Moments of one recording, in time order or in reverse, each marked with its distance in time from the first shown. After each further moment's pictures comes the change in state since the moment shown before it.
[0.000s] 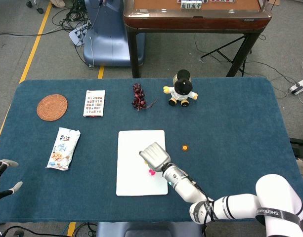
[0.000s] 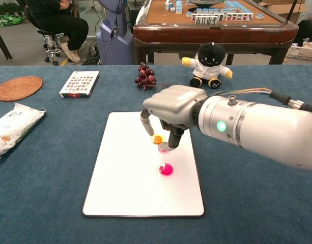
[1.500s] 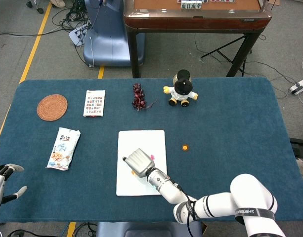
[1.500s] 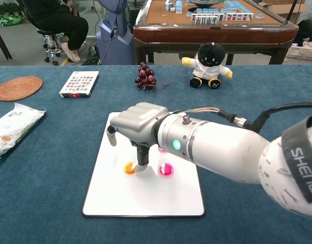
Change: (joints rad) left arm 0.013 0.007 0.031 -0.033 0.043 0.008 0.040; right arm 0.124 -0.148 -0.013 0.152 0.032 -0.032 0.068
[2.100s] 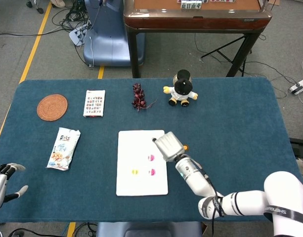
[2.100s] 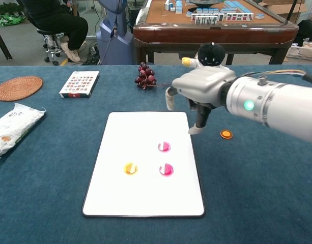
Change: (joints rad) left arm -0.009 -0.015 -0.004 0.009 -0.010 -0.016 0.020; right arm -0.128 0.270 -0.053 -0.169 -0.002 0.147 0.004
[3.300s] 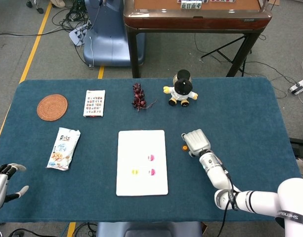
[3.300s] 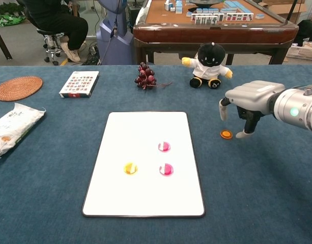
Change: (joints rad) left arm -0.003 -0.001 0.002 0.002 -0.003 -0.005 -0.008; right arm -0.111 0.030 -0.043 0.197 0.053 -0.117 0.105
